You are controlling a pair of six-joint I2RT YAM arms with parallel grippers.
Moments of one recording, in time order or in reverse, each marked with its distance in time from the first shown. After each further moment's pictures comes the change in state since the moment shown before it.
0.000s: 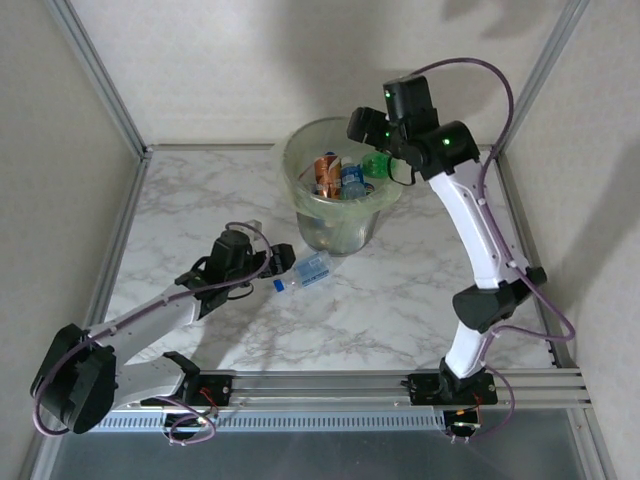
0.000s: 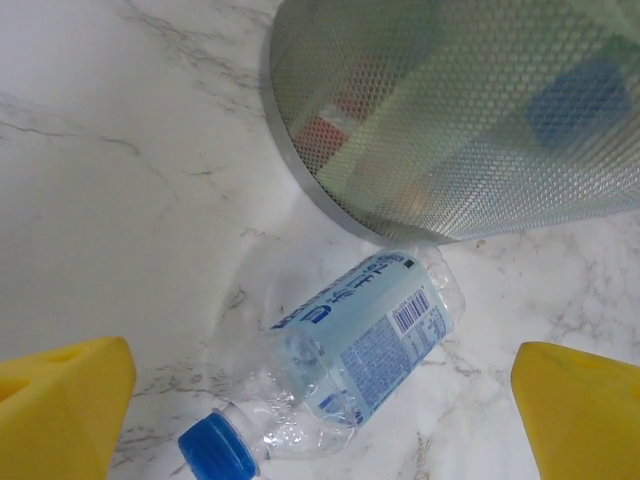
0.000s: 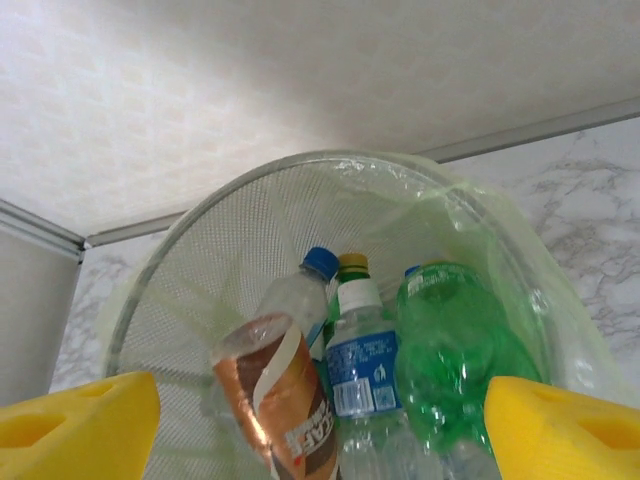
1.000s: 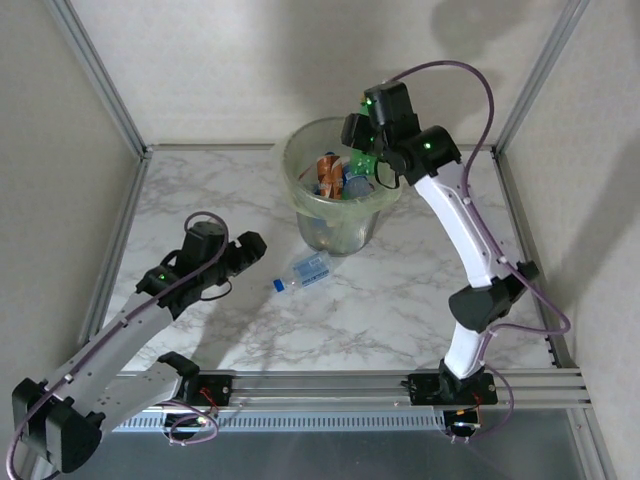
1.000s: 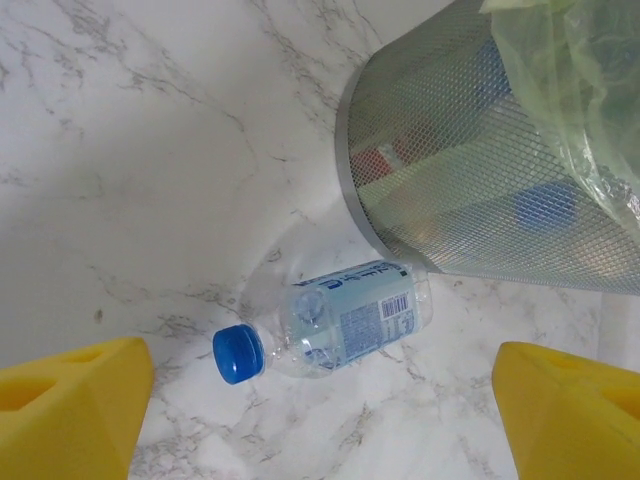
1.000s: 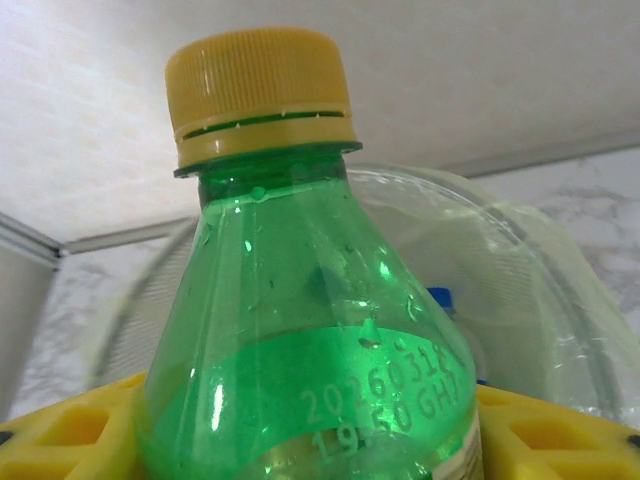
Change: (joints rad) left arm 0.095 -0.222 0.193 -0.501 -0.077 -0.282; right arm 0.020 0.112 -0.001 0.059 0.075 -0.024
